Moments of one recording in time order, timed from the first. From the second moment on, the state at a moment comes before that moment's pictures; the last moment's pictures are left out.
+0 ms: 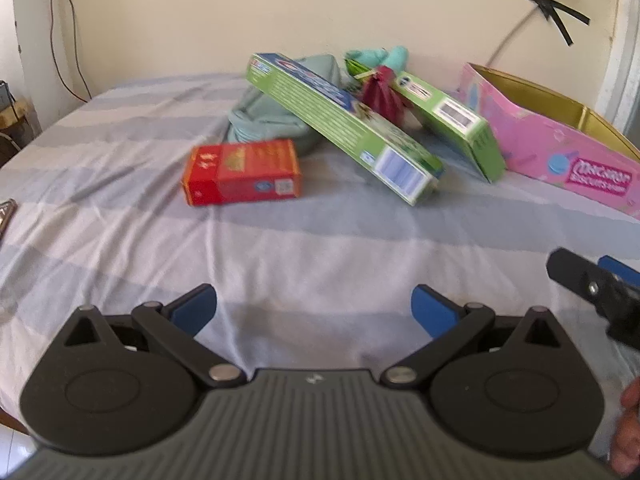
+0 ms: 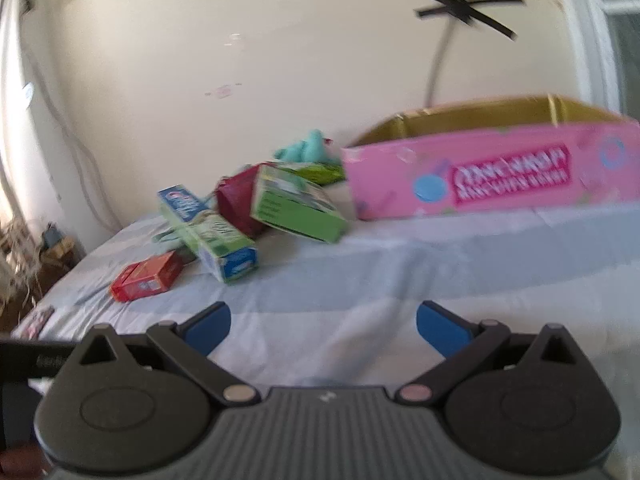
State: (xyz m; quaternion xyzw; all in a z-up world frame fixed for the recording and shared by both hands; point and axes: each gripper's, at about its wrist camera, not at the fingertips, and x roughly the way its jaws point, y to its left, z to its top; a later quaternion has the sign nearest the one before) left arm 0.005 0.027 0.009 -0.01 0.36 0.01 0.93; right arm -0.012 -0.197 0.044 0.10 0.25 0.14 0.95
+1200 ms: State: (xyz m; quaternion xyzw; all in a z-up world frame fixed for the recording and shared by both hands) left arm 0.027 0.071 -0.006 -0.02 0.32 0.04 0.95; right arm 0.003 -0.157 0.034 0.04 0.31 0.17 0.94
